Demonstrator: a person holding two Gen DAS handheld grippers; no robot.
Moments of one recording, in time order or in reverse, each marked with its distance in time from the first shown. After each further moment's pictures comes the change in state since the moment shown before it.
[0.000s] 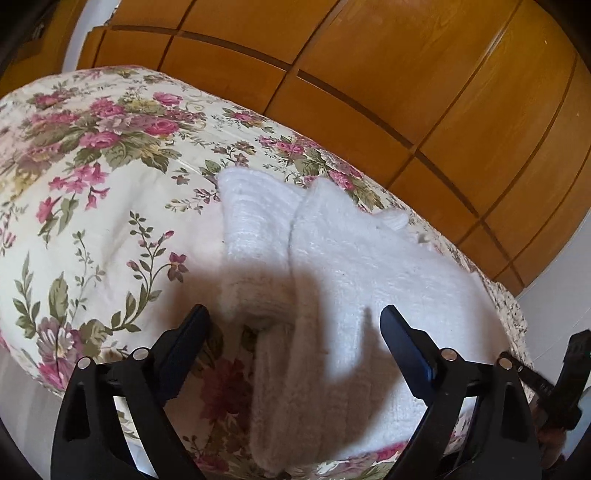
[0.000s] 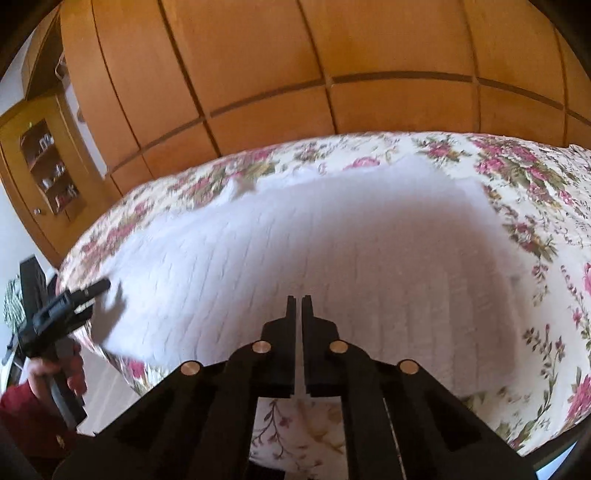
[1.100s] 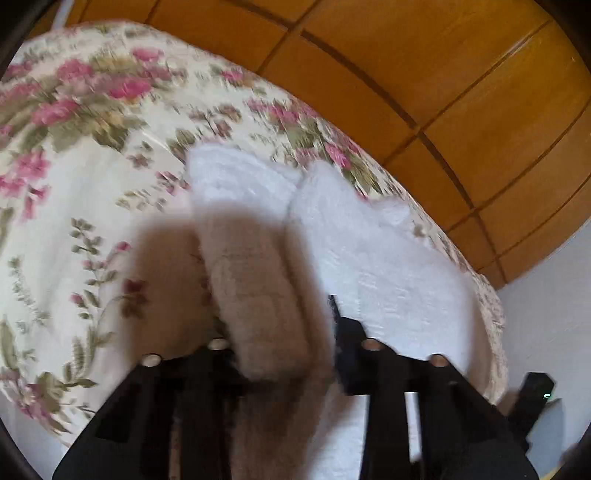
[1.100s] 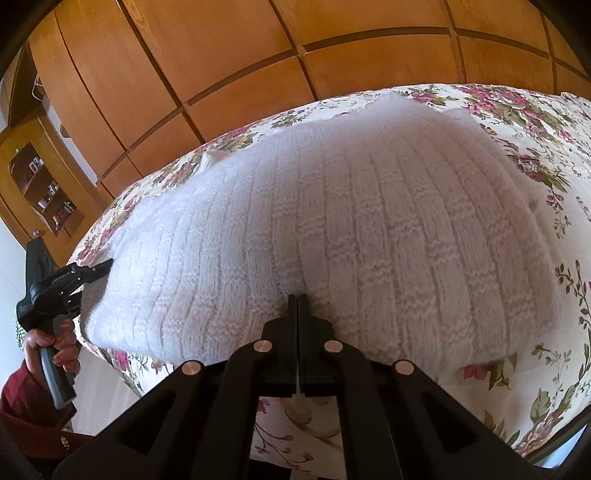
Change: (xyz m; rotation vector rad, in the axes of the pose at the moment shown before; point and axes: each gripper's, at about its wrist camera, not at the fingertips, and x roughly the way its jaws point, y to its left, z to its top) left arm 0.040 0.005 0.037 -0.079 0.193 -0.089; right arm 0.027 -0.030 -0.026 0.131 0.050 0.028
